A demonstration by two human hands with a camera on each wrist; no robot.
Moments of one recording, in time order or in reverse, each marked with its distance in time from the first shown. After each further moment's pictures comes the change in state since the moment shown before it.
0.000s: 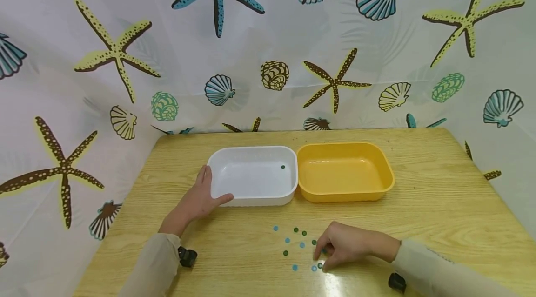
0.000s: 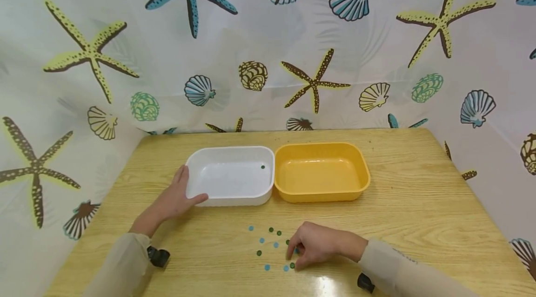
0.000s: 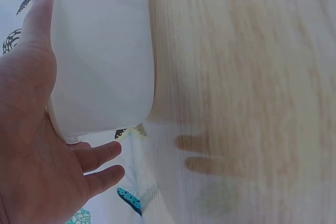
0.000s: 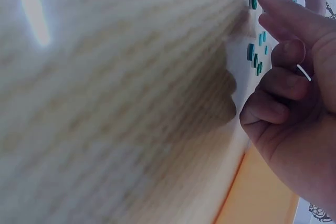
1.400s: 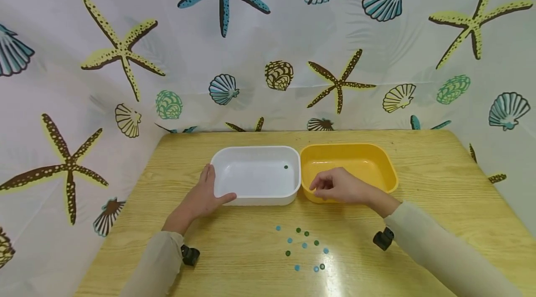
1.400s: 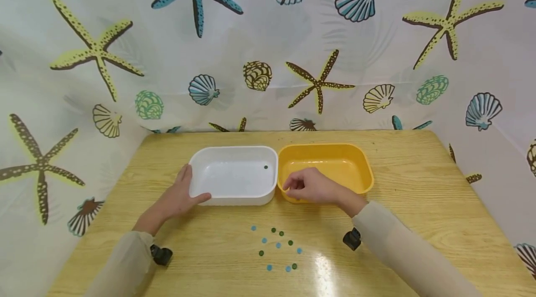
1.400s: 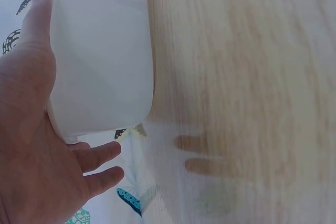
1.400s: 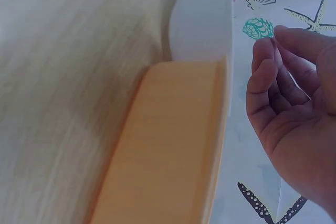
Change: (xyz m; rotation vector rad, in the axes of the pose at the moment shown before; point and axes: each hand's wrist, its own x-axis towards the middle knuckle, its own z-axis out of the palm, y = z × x) left_hand 0.002 -0.004 0.001 -0.004 -0.005 -0.015; right_hand 0.032 -0.014 -0.089 0.088 0.344 0.152
